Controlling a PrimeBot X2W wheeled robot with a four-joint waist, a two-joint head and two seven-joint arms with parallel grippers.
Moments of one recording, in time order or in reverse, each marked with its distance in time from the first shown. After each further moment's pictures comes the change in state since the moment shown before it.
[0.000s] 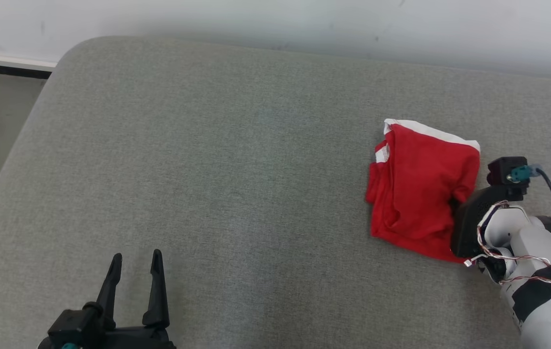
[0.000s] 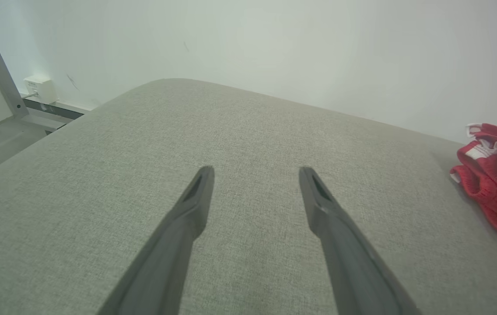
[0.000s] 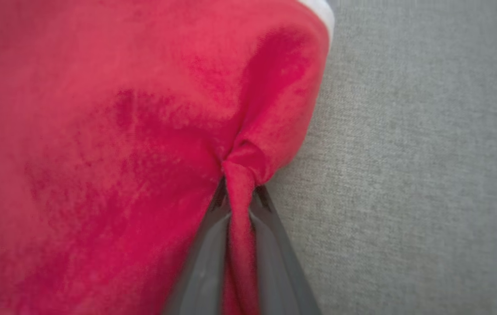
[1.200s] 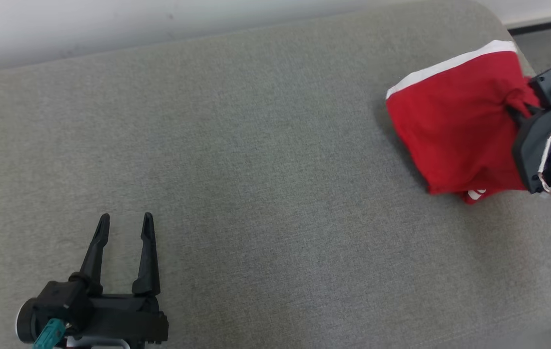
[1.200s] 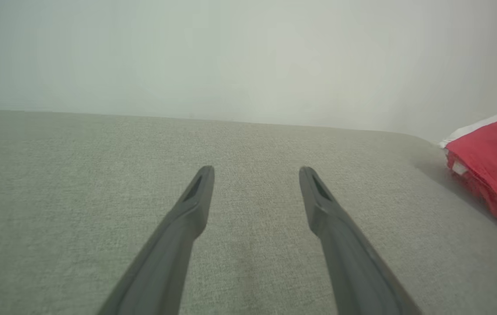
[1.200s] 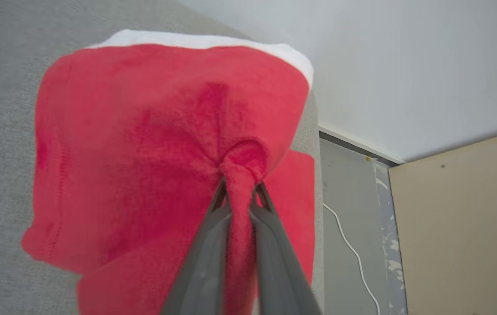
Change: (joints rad) left arm -0.080 -0.002 0.044 -0.053 0.067 -0.049 0.000; right arm -0.232 -0.412 0.547 -0.336 0.116 -0.001 0.028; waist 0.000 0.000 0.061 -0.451
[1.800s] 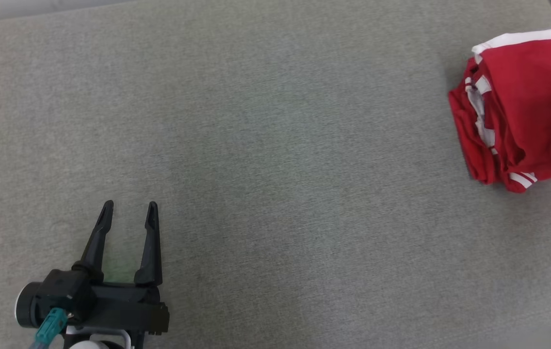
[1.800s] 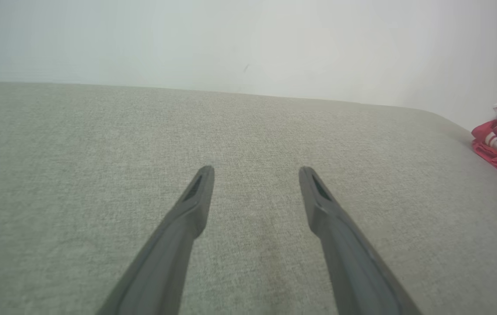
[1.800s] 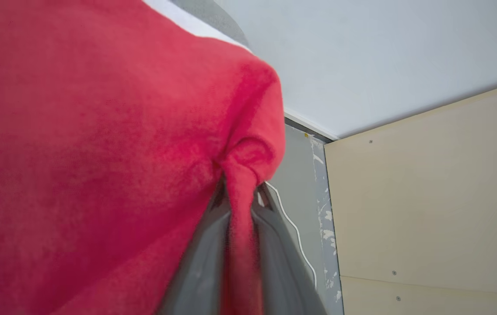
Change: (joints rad) left arm -0.038 0.006 -0.007 -0.001 0.035 -0.038 0.000; right arm -0.067 0.064 -0.311 0.366 -0.419 0.000 -0.190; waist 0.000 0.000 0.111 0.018
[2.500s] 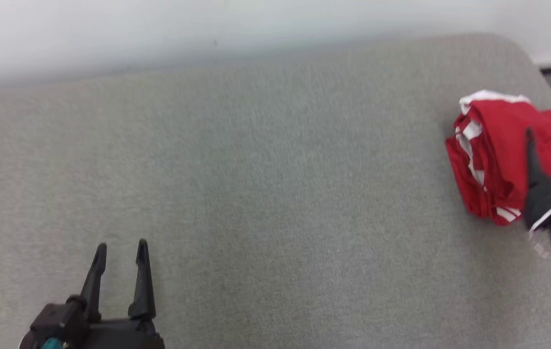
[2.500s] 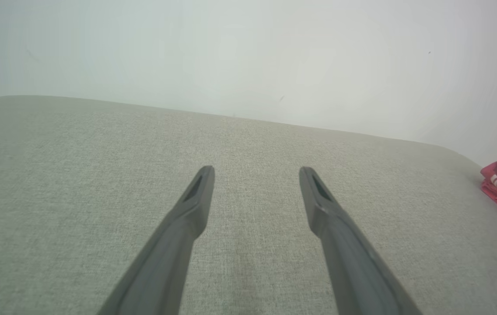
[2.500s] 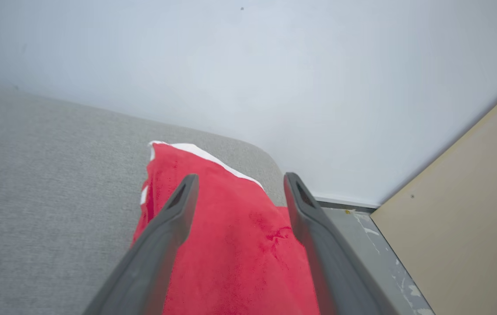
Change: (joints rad) left arm 0.088 -0.005 0.013 0.040 -0.081 0.049 0.000; right arm 0.312 0.218 -0.451 -0.177 -0.169 0.000 -0.323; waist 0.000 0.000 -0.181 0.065
